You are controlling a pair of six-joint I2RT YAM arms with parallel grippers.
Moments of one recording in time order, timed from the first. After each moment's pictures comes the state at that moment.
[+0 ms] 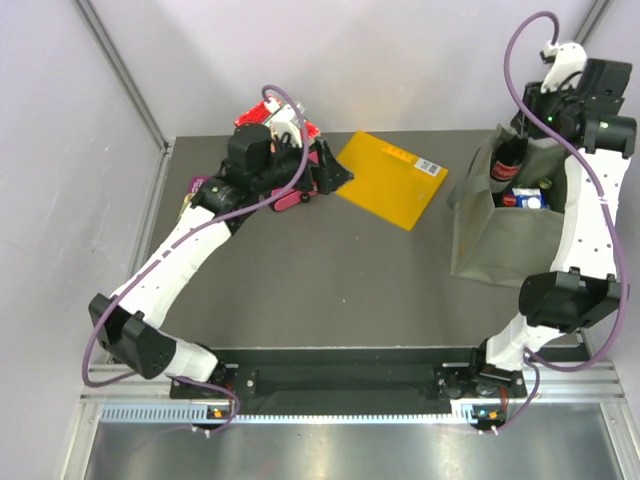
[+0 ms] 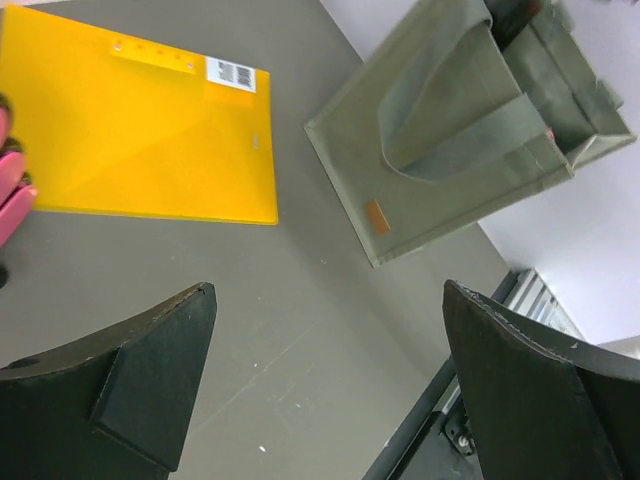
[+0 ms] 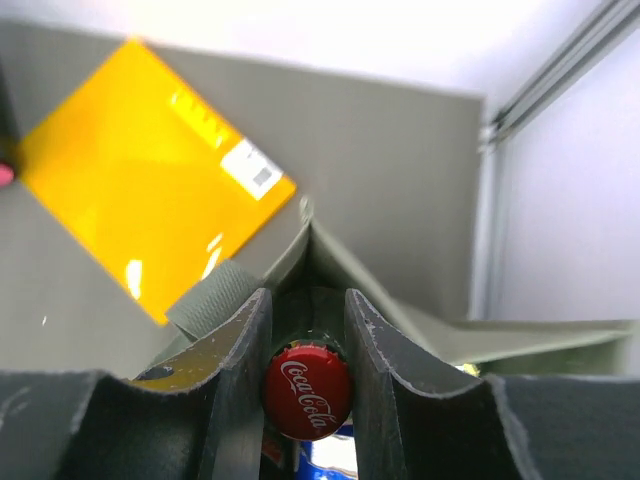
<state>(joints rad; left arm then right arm) -0.51 1.40 1.47 -0.32 0.37 -0.45 -0.23 1.66 2.02 -0.89 -0.33 -0.24</state>
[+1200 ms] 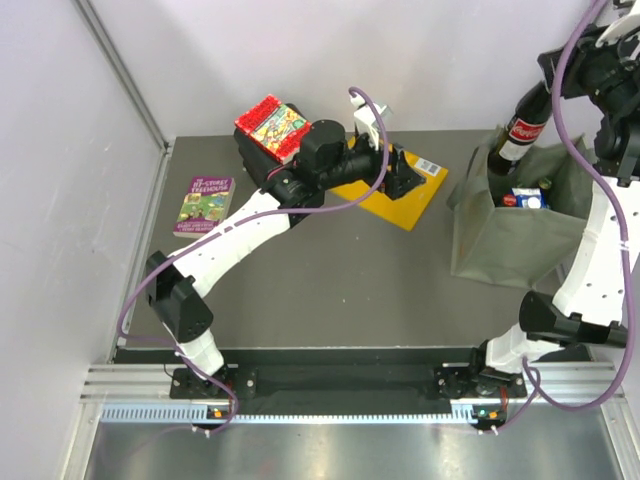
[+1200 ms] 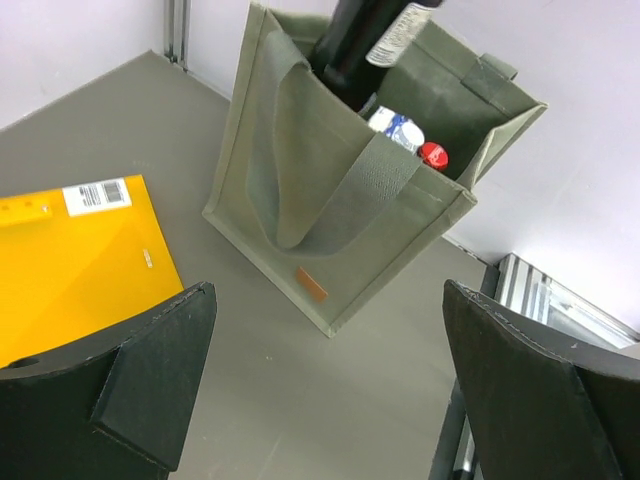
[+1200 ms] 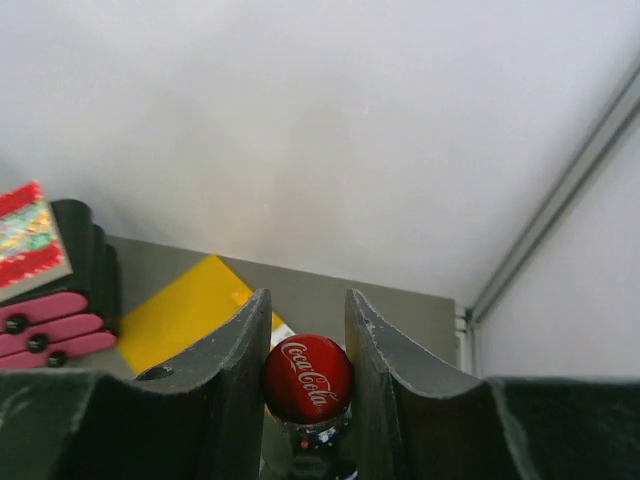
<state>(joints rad) -0.79 1.72 1.72 -0.09 0.36 -0.31 -0.23 1.57 2.36 -0.79 -0.42 -0.07</state>
